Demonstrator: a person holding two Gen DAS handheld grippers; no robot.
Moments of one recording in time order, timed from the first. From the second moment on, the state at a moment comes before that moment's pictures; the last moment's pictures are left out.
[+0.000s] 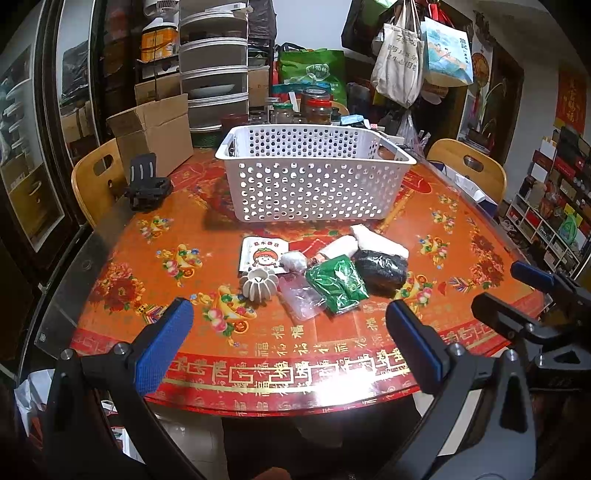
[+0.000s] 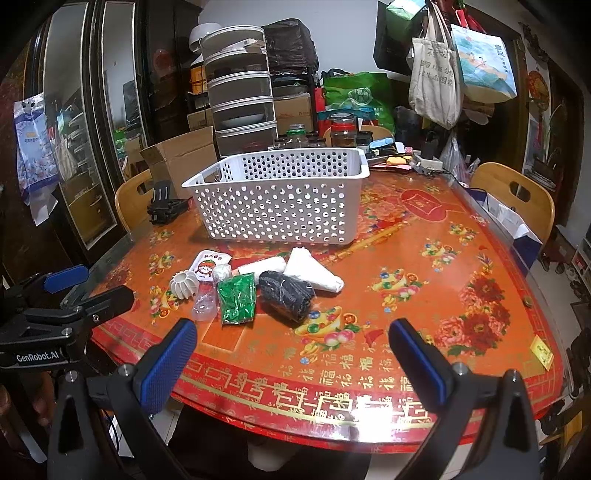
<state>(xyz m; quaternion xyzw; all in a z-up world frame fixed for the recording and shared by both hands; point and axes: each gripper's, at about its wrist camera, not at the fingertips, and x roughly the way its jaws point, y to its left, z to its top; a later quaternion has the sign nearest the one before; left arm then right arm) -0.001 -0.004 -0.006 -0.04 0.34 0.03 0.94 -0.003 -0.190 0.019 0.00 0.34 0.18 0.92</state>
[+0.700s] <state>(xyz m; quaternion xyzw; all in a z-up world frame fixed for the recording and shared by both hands) 0.000 -0.005 -0.007 -0.04 0.34 0.03 0.94 -0.003 -0.189 0.016 0.00 0.34 0.18 0.92</state>
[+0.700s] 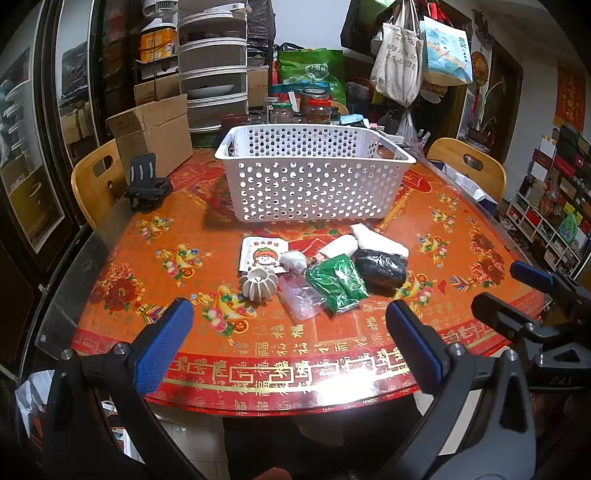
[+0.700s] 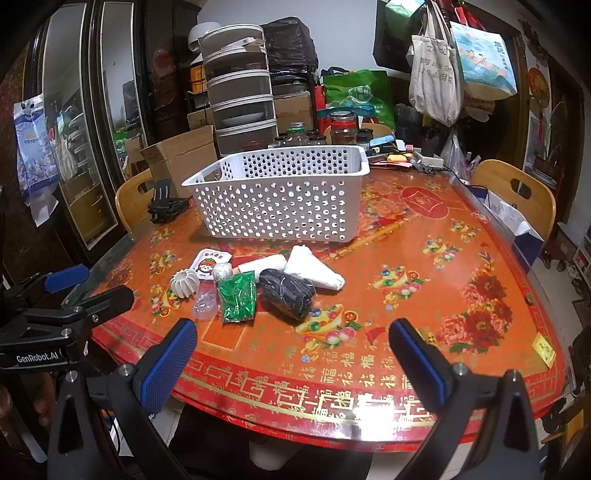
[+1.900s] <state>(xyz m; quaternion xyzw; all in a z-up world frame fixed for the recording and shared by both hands) -0.001 -0.001 -0.009 -0.04 0.33 0.03 0.94 -0.001 -0.185 0.010 0.01 0.35 0.18 0.92</state>
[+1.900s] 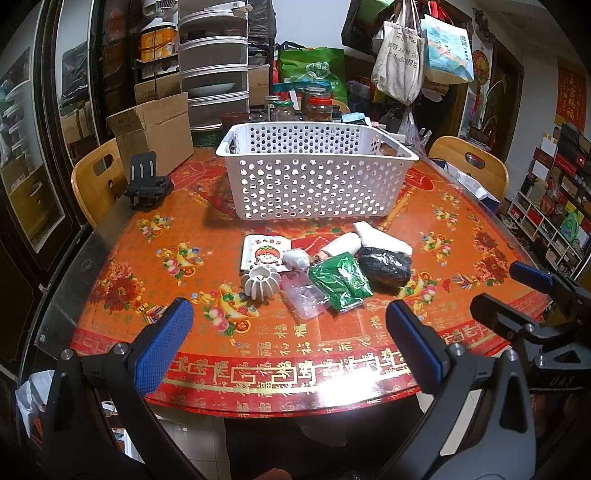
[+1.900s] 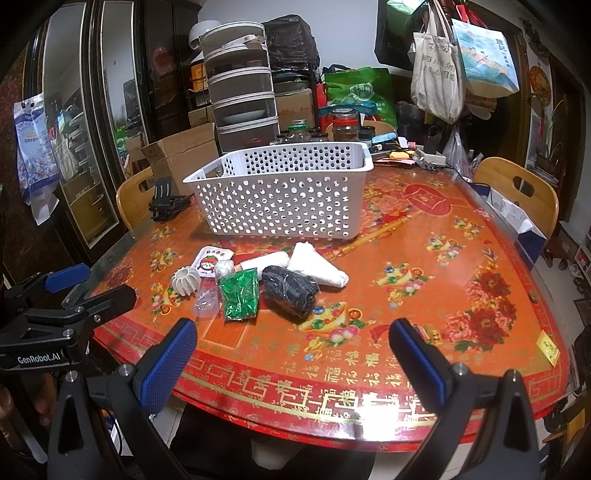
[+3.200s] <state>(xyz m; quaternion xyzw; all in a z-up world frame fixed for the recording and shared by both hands) 0.115 0.057 -0.113 -0.05 0.41 0.02 0.91 0.114 -0.142 -0.077 0.01 0.43 0.23 0.88</state>
